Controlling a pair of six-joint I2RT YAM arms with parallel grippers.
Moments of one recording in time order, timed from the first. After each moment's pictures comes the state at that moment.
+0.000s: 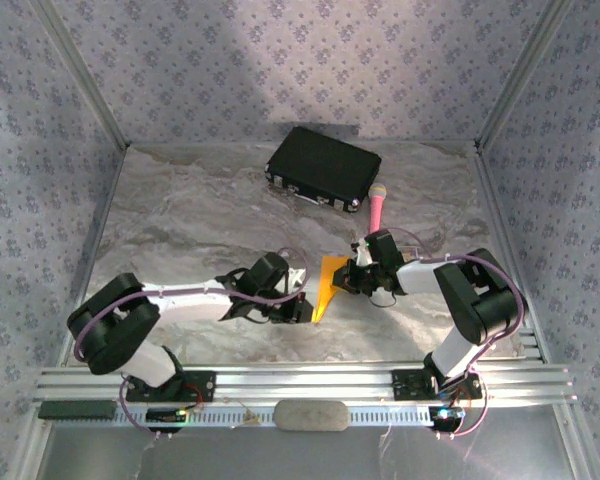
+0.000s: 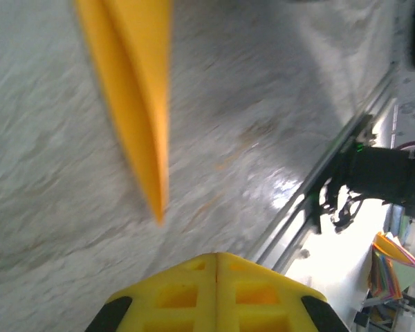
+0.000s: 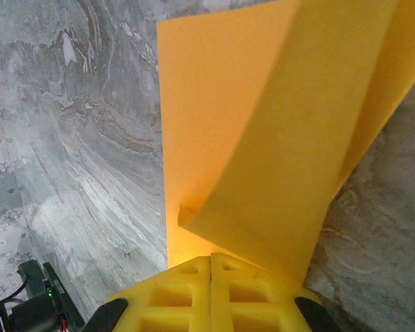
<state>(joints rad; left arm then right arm) -0.93 1.49 0.65 0.03 0.55 -0.86 0.43 1.63 0.56 0.14 -0.61 0.75</state>
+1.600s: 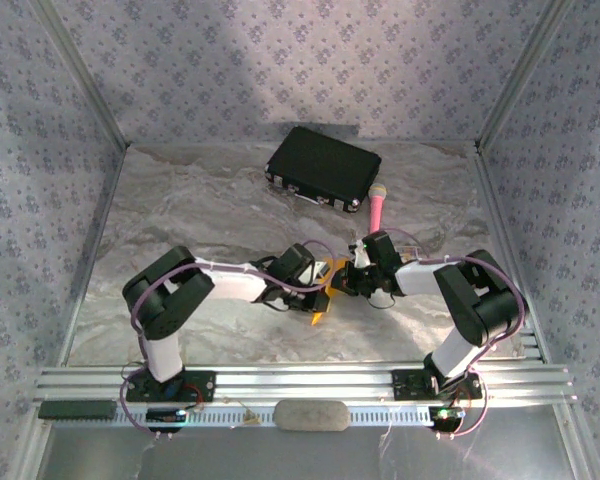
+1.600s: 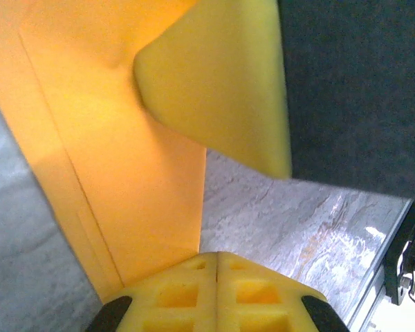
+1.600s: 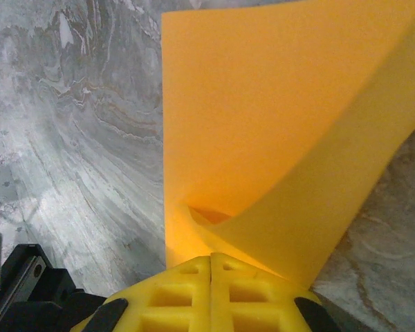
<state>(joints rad) -0.93 1.81 0.86 -0.01 0.47 -0.70 0.45 1.63 0.56 0.12 -0.61 0.75</state>
